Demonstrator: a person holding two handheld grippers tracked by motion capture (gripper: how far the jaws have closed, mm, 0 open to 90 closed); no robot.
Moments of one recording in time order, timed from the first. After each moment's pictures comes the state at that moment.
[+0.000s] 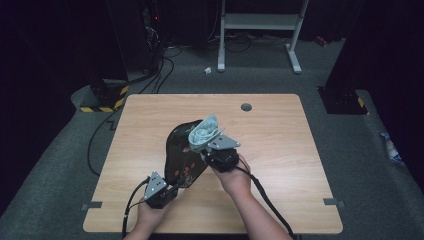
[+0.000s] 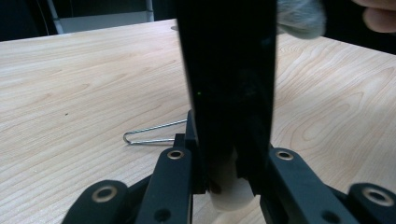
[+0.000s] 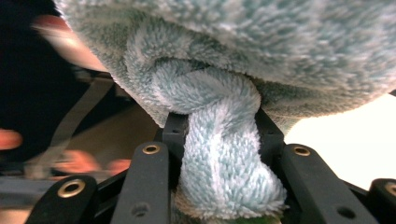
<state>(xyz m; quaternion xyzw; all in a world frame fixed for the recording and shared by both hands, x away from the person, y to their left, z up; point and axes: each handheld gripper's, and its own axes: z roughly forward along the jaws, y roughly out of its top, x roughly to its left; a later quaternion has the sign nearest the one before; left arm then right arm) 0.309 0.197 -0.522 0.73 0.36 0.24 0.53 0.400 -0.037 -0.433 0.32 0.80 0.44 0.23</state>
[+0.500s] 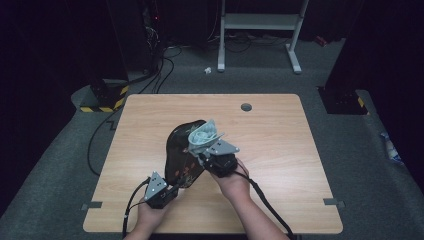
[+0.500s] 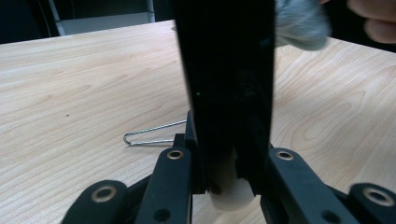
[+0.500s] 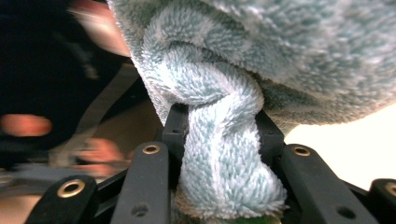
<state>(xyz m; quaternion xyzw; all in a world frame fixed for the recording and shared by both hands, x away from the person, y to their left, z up) 0.308 0.197 -0.522 0.73 0.36 0.25 0.53 0.379 -0.029 -0.436 0.30 0.81 0.46 0.22</state>
